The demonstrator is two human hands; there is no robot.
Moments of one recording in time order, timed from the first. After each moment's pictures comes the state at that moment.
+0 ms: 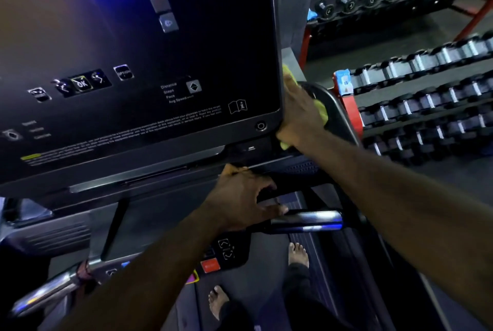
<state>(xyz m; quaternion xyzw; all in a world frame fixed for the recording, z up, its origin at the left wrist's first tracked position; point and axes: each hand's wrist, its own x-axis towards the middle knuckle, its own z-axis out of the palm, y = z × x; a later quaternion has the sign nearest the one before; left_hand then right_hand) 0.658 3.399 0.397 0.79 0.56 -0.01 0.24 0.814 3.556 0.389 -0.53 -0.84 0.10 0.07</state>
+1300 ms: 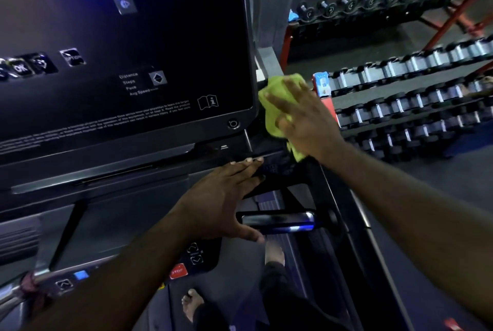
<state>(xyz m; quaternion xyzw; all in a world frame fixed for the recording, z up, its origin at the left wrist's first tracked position) 0.667 3.403 0.395 0.85 0.47 -0.06 0.24 0.901 3.548 0.377 -0.52 -0.84 0.09 0.08</state>
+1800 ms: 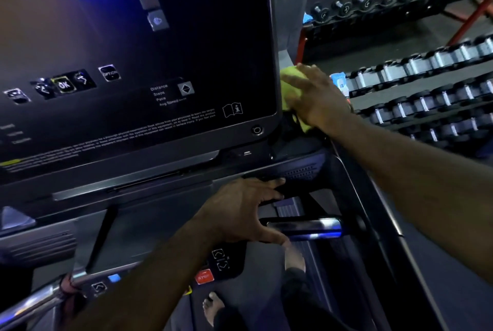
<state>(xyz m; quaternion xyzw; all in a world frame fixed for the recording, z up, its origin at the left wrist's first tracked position) 0.660 3.402 0.393 0.81 0.49 0.01 0.33 0.867 3.606 0.383 -0.55 -0.83 0.09 0.06</state>
